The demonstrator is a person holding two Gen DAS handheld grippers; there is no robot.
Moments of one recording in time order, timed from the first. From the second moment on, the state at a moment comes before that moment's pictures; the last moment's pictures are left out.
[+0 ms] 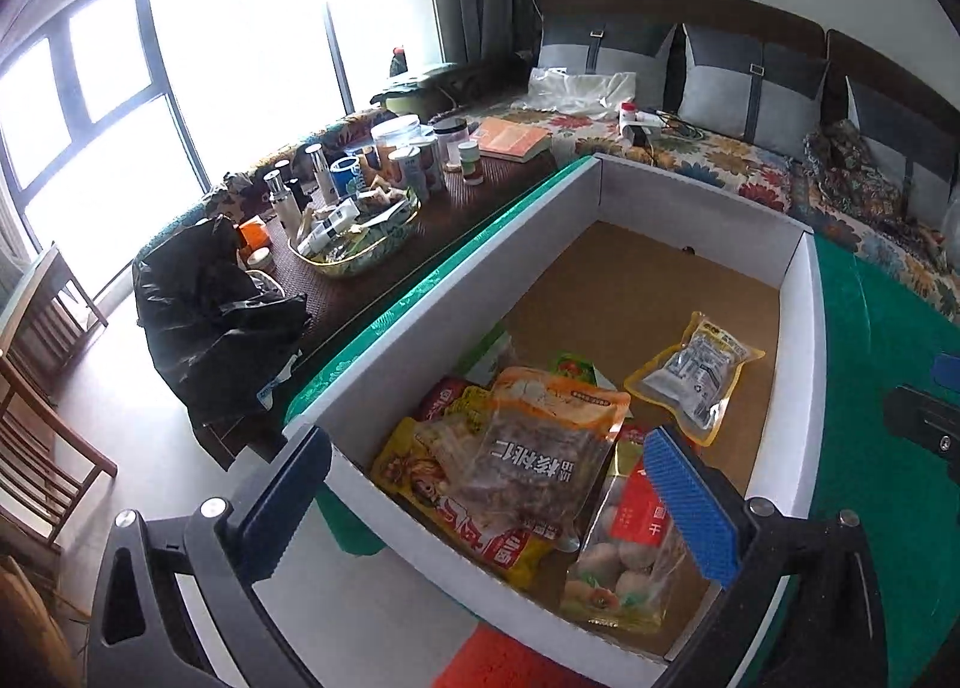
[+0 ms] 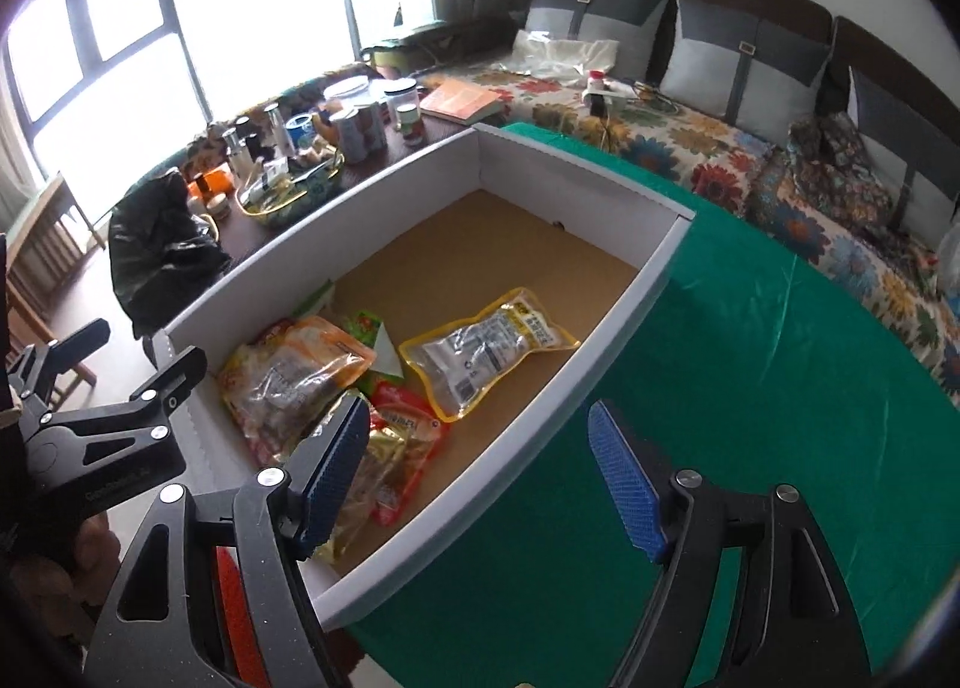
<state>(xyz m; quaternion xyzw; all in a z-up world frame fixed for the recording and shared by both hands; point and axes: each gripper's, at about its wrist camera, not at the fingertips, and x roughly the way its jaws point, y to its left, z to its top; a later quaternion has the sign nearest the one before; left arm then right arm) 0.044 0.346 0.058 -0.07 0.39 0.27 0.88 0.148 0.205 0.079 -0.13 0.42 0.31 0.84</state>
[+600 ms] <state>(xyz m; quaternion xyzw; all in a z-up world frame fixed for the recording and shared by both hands) 0.032 0.349 0.064 -0.08 0.39 0.25 0.88 0.131 0.227 0.073 -0.17 0.42 0.32 0.83</state>
